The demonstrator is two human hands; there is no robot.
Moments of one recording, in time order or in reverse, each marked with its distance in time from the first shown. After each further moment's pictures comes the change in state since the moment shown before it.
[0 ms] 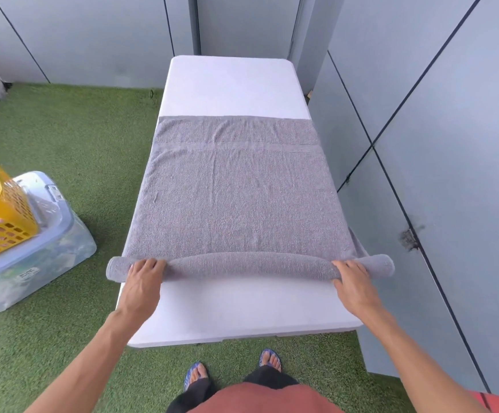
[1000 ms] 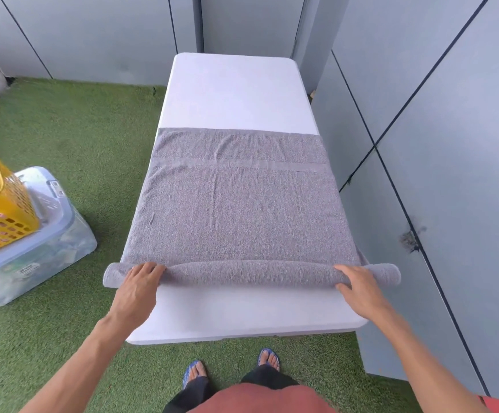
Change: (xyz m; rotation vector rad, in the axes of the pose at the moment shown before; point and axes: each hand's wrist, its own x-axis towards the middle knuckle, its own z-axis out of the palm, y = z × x) left_hand -0.011 -0.012 0.002 -0.044 -0.031 0.085; right_hand -0.003 0.014 -0.008 0.122 -0.087 -0.030
